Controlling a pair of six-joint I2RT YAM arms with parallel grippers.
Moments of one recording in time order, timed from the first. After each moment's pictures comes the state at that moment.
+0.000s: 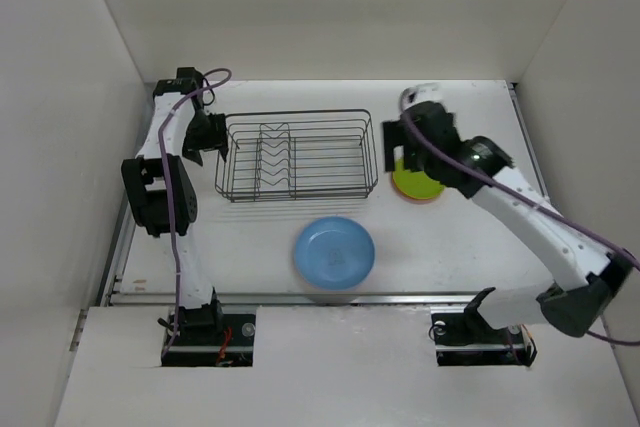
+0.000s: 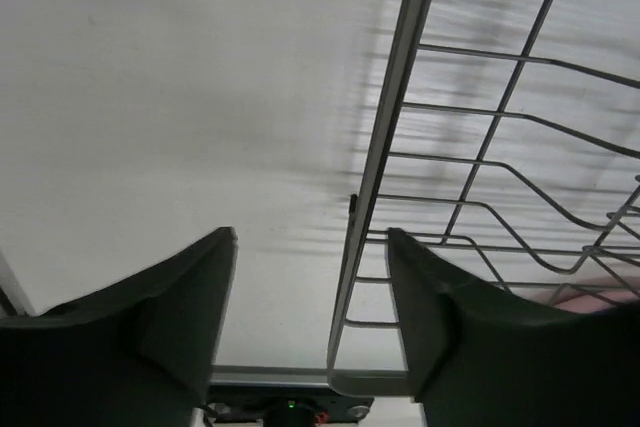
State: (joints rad) left arm 0.06 2.03 1.86 -1.20 0.05 -0.09; right arm 0.71 1.38 1.46 -0.89 0.35 0.29
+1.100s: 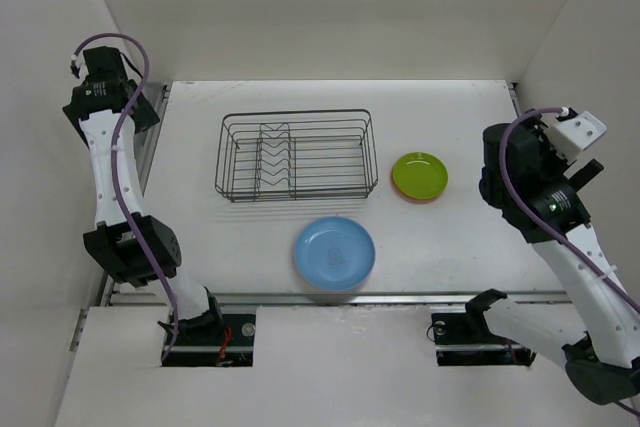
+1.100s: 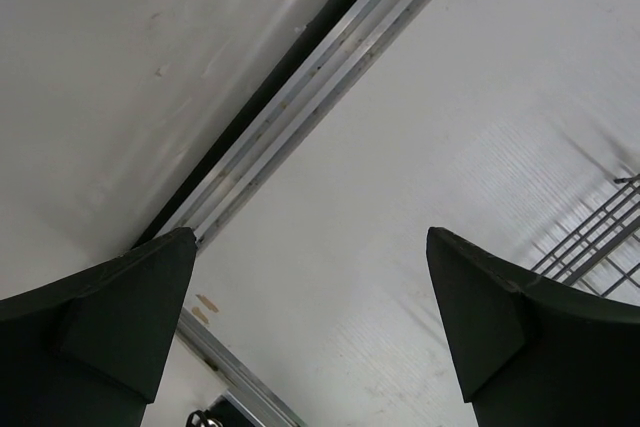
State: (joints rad) left arm 0.30 1.64 1.88 -1.14 -0.39 -0.27; right arm 0.47 0.95 1.29 -0.82 1.47 0.51
